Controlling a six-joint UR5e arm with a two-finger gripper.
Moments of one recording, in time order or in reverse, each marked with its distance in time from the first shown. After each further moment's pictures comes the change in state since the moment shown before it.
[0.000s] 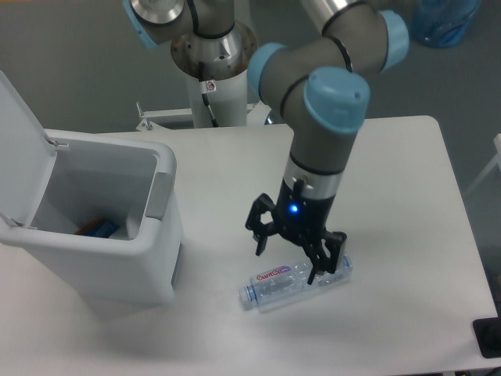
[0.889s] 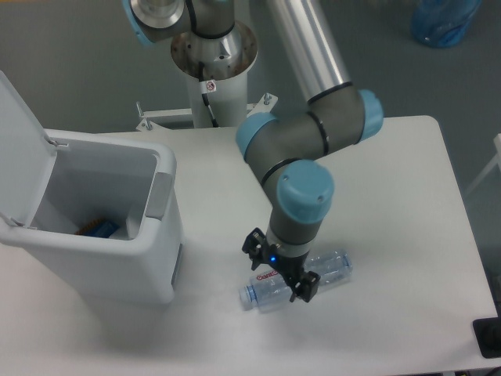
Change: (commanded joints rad) arm -0.113 -0.140 -0.064 0.012 0.202 0.128
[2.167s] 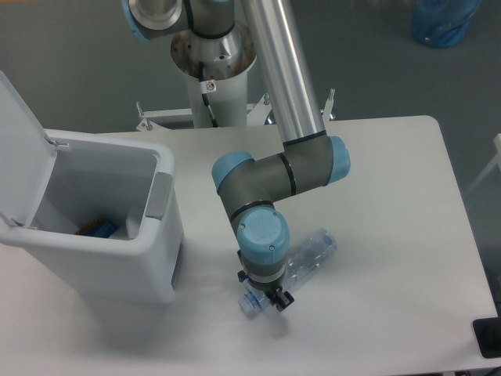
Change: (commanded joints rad) arm -0.046 -0.068 0.018 0.054 0.103 0.017
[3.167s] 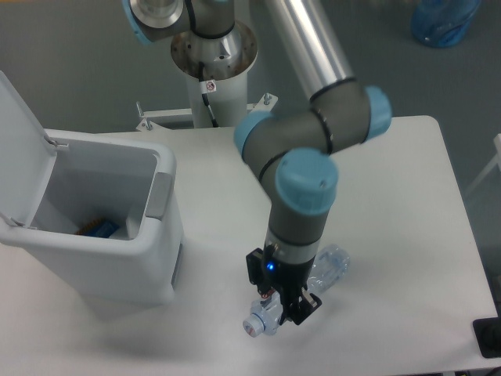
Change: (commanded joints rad) arm 0.107 0.173 0.195 -0.008 -0.532 -0.176
